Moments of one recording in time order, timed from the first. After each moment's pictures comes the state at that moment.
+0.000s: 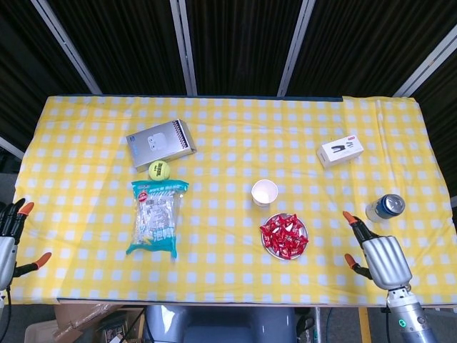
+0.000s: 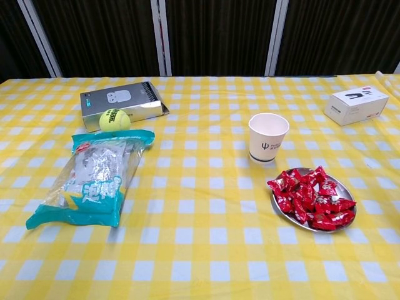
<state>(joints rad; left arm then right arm) -0.03 -1.17 -0.04 -1.61 1.52 1.56 0.01 0.15 -1.19 0.01 -1.69 -1.63 1.42 -0.17</state>
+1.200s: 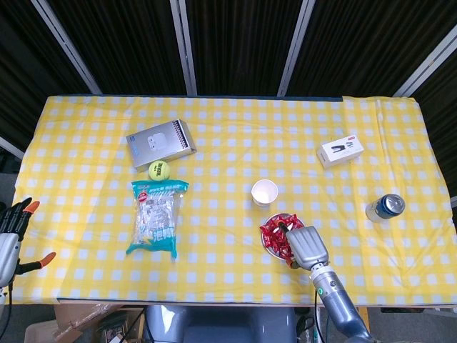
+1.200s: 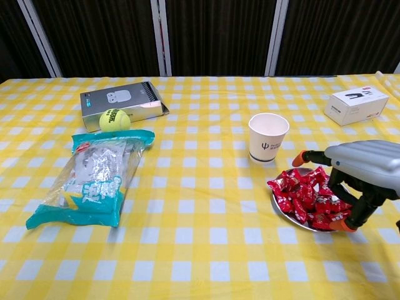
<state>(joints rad) -0.05 -1.12 -0.03 -1.65 1.50 1.49 -0.06 0.47 -1.46 0.11 -1.91 -0.92 1.11 -0.83</state>
